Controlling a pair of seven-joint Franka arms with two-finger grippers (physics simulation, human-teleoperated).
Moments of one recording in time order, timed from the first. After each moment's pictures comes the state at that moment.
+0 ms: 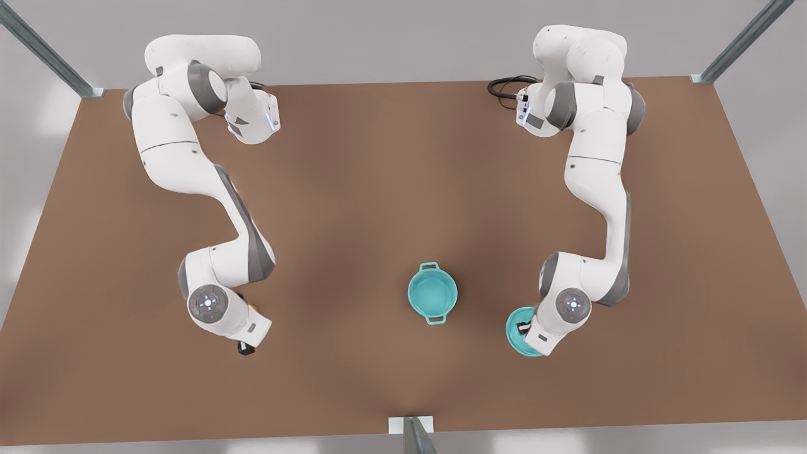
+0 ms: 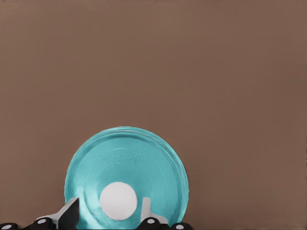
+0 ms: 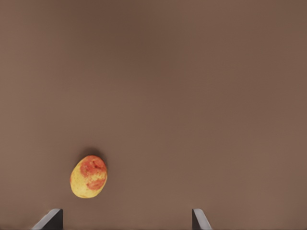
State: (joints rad) left arm -0.22 0.98 -0.01 -1.11 0.10 2.08 -0.39; right arm 0.02 0.83 0.26 -1.21 -0.35 1.96 -1.55
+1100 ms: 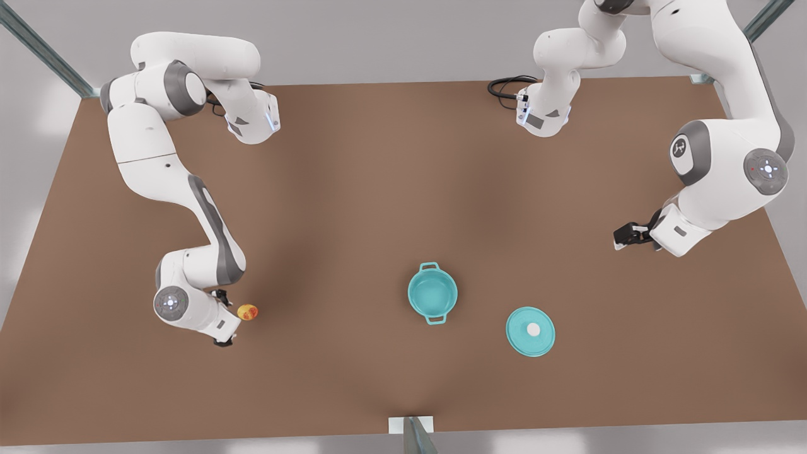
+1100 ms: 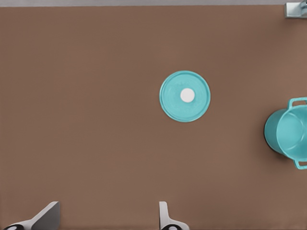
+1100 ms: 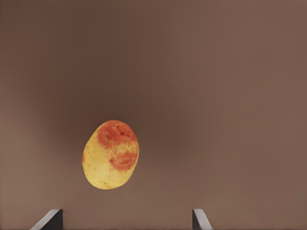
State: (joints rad) left arm 0.02 0.18 -0.02 -1.63 -0.05 1.80 0.06; right arm -0.14 0.79 0.24 -1.49 -0.25 2.19 -1.60
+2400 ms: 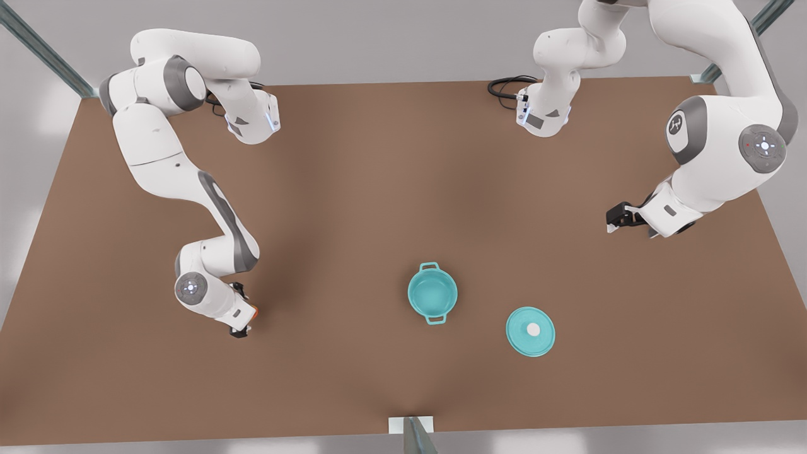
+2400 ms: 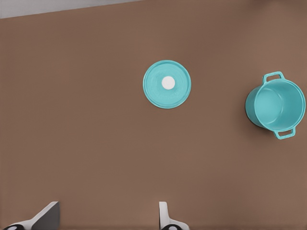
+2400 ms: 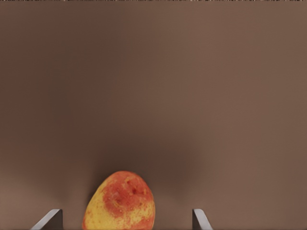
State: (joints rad) left arm 0.02 0.12 -0.07 -1.60 -0.03 1.71 0.11; right arm -0.13 0.77 0.26 -1.65 -0.25 2.37 -1.52
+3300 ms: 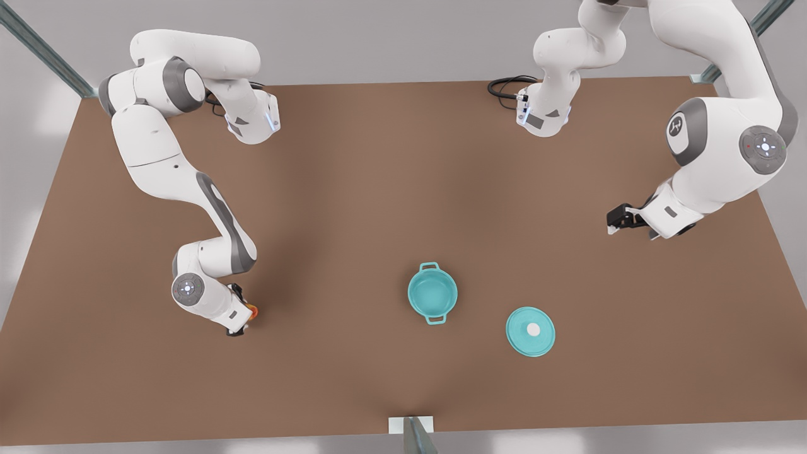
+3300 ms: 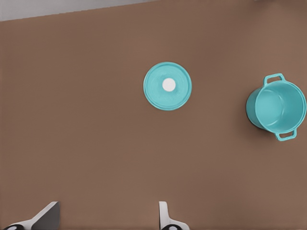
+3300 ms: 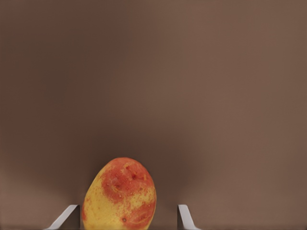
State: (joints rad) left arm 0.02 0.13 -0.07 -1.60 -0.04 1.72 0.12; right arm -0.14 0.77 0.25 -1.65 -0.26 2.38 -1.50
